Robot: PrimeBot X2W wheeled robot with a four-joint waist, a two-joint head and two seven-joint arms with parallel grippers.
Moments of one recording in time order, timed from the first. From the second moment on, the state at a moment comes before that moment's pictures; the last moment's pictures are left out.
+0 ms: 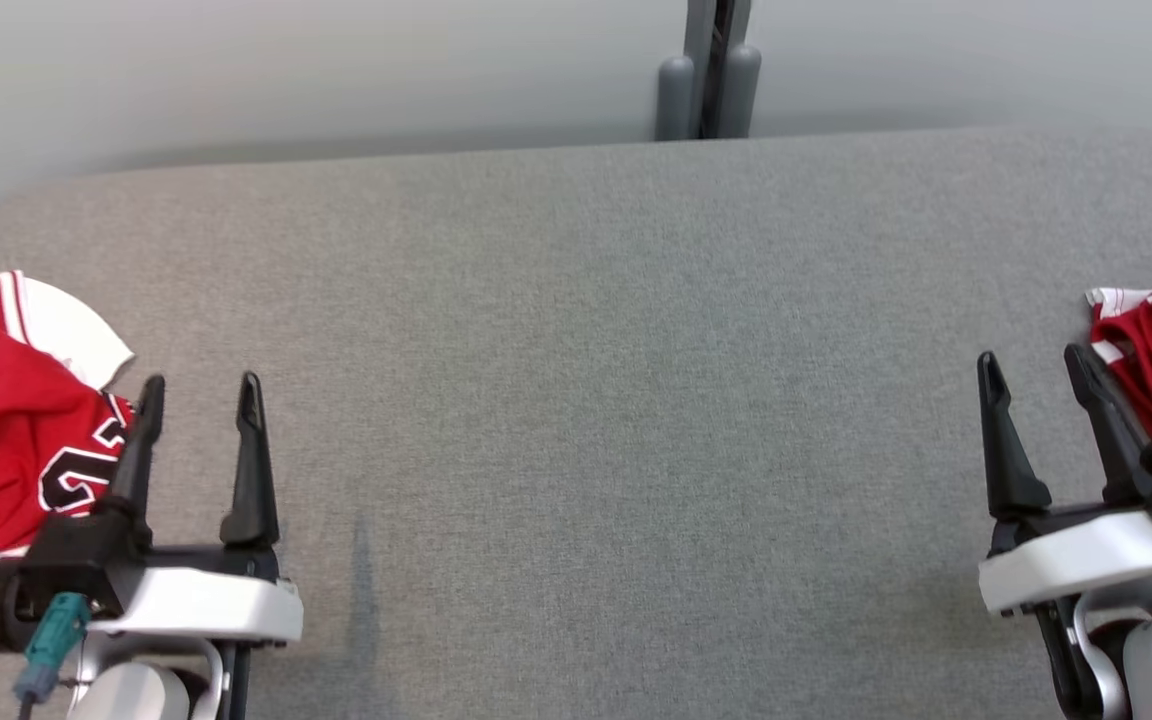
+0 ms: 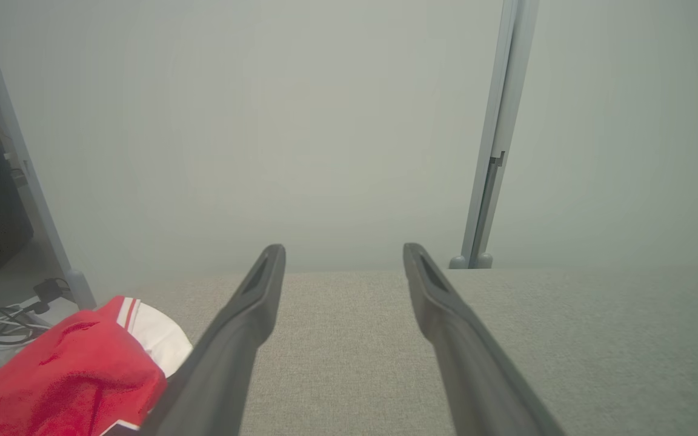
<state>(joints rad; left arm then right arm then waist) -0.12 0.35 -0.29 -0.01 -0.47 0.30 -0.26 -0.16 -0.05 -0.05 0.07 0.14 0.13 -0.10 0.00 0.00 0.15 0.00</state>
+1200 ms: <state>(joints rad) -0.02 0.38 -0.34 -0.02 -0.48 0.31 -0.19 0.01 -0.05 -0.09 -0.04 0.19 0.13 -0.02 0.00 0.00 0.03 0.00</state>
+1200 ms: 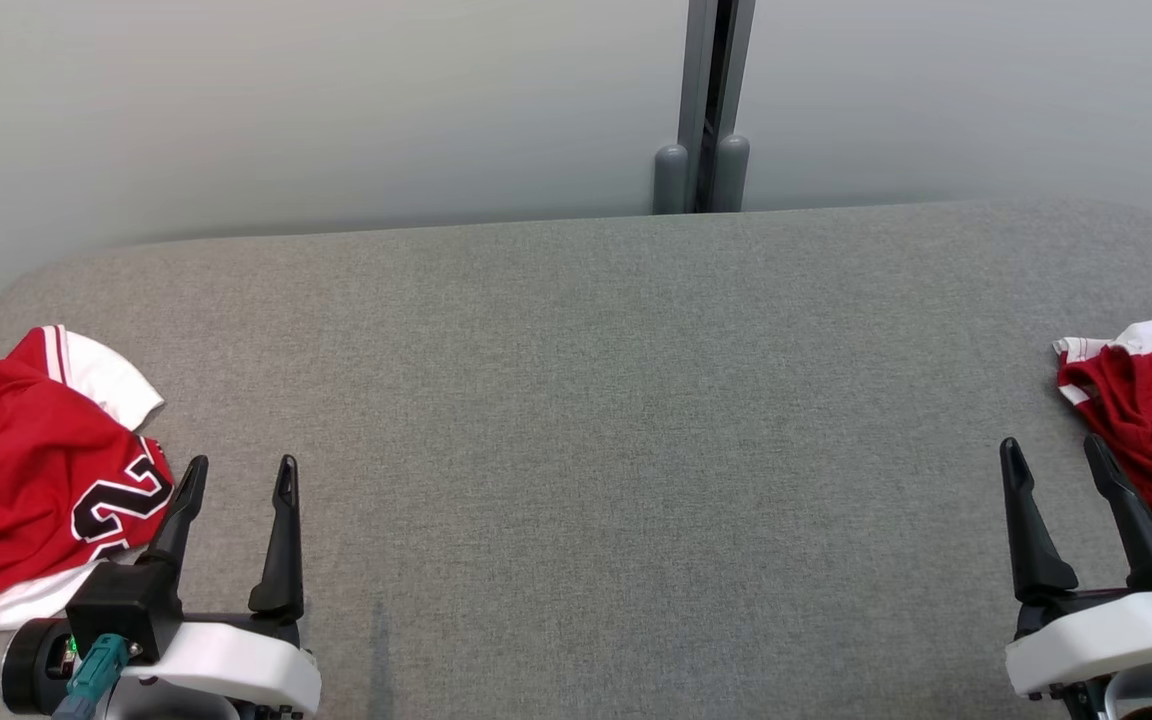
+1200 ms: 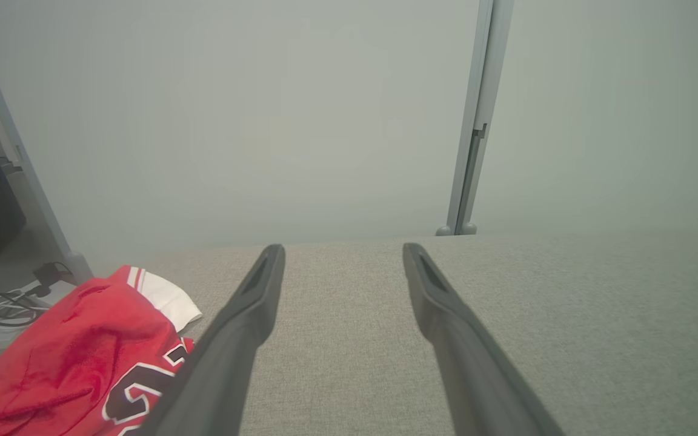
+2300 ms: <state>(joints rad) -0.06 0.37 -0.27 -0.02 -0.52 0.32 -0.24 -0.06 -0.05 -0.01 -0.06 0.16 0.13 0.01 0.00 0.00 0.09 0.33</state>
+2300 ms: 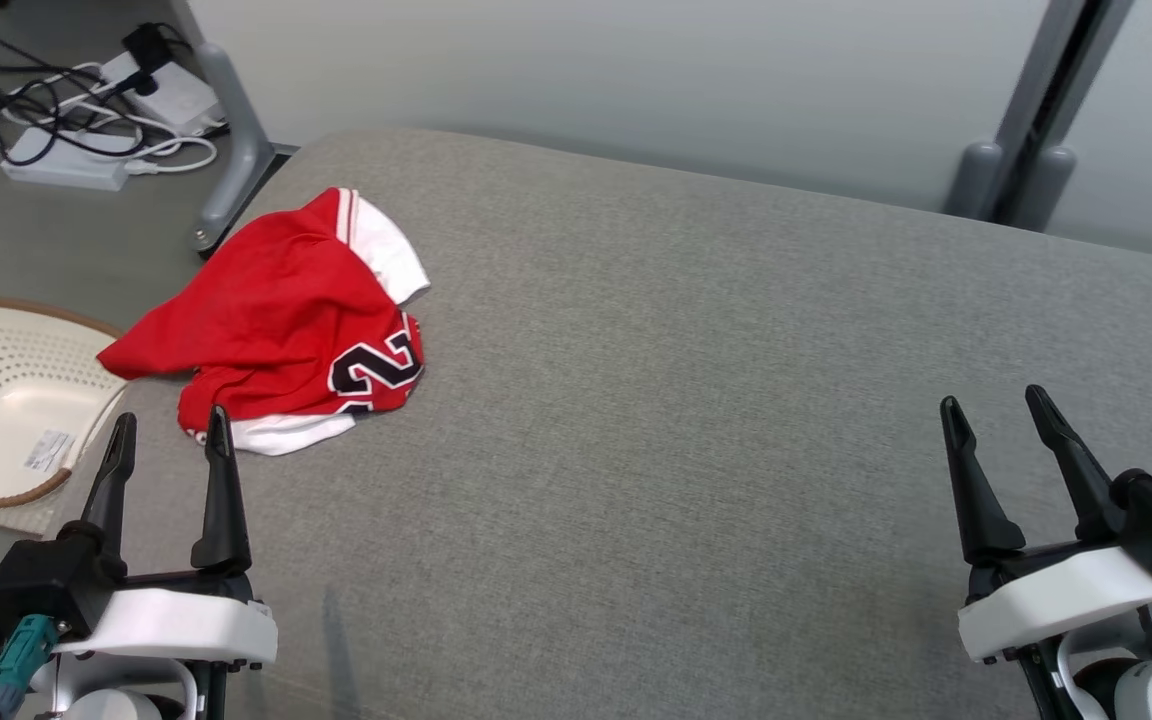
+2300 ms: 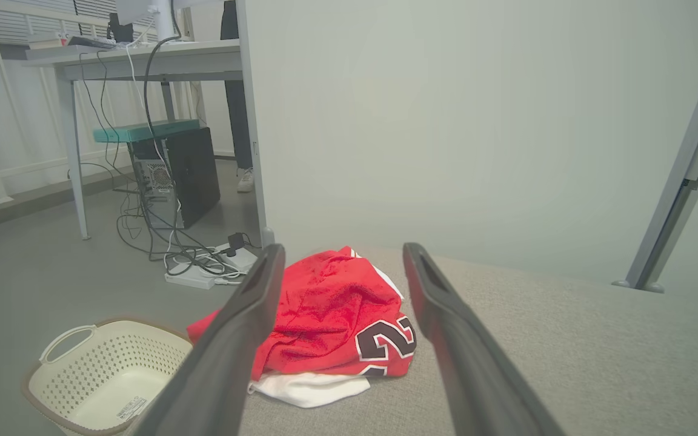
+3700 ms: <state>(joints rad) -0.64 0.32 -0.27 0.73 -0.63 -0.03 -0.09 -0.21 -0.06 0.03 -0.15 0.12 0.13 0.07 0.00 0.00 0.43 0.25</state>
